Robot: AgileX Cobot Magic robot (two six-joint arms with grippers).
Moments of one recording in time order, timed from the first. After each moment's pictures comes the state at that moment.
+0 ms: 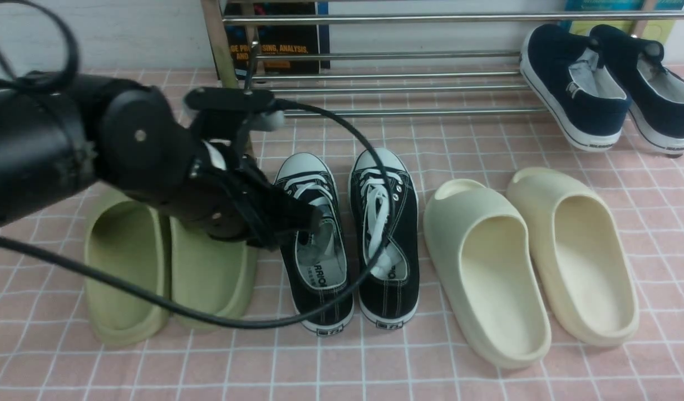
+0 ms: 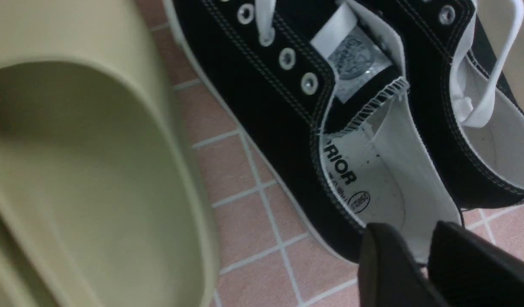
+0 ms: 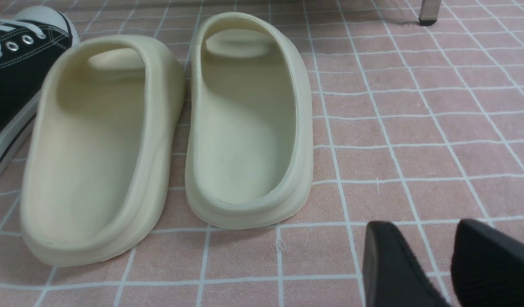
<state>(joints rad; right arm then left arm) -0.04 -0.01 0.02 0.11 0.37 -0.01 -0.53 1.52 -1.12 -0.10 0.64 -0.07</state>
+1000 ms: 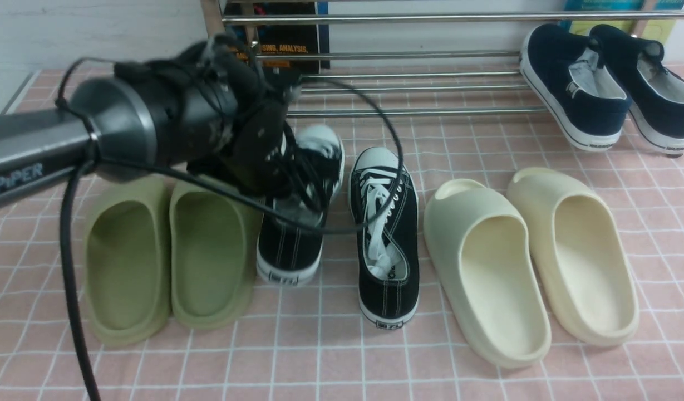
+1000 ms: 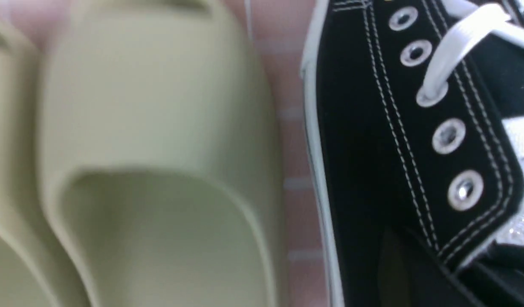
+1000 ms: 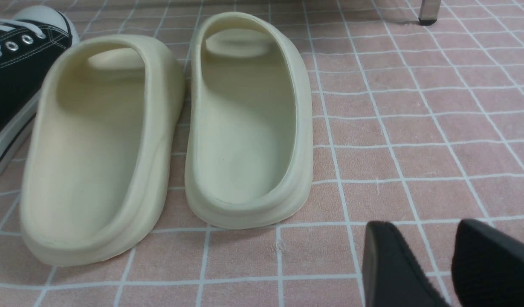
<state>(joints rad) -0.04 -0.01 0.02 0.11 0.37 -0.01 -0.57 1.76 -1.37 0.41 0.68 -0.70</state>
